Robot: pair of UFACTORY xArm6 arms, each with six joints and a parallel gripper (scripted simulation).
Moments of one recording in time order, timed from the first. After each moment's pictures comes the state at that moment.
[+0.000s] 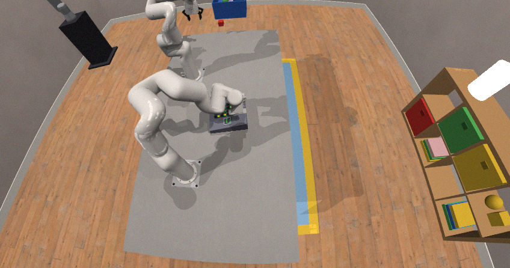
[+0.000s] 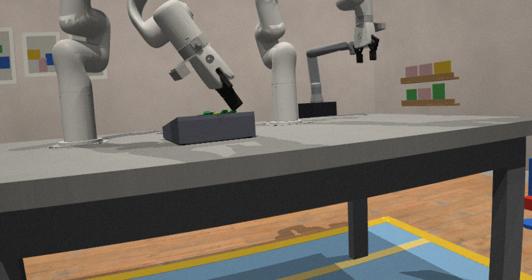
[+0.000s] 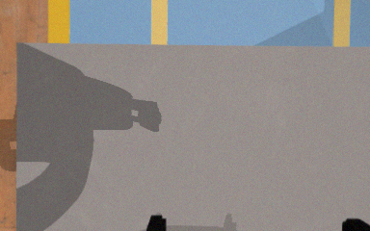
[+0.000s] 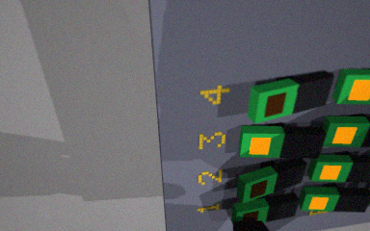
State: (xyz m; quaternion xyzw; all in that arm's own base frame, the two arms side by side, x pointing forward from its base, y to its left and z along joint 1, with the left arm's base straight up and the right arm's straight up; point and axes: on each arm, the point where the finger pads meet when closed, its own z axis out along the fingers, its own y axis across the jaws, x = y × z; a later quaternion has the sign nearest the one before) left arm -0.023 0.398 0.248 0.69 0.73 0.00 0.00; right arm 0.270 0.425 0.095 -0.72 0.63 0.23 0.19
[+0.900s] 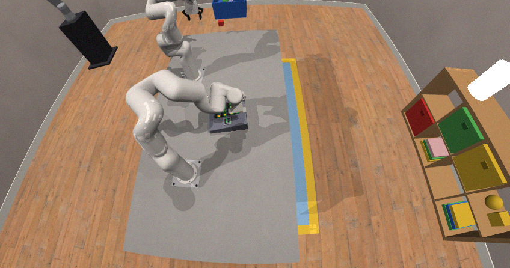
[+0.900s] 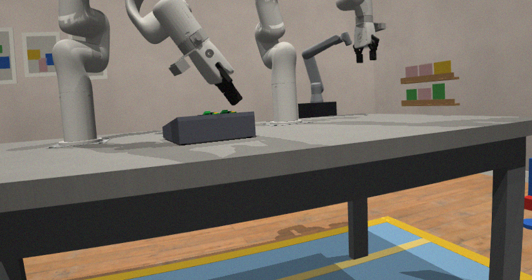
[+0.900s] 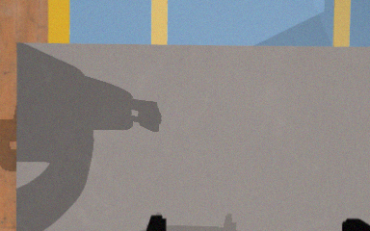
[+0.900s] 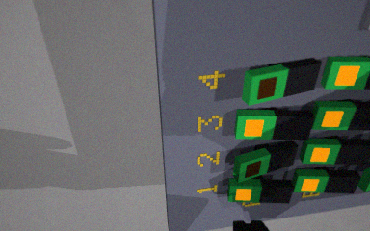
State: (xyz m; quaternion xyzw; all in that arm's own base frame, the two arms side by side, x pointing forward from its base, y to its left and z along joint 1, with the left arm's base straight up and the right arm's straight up) left arm -0.023 0.398 0.248 0.69 0.73 0.00 0.00; right arm 0.271 0.425 0.108 -0.72 0.63 0.23 0.19
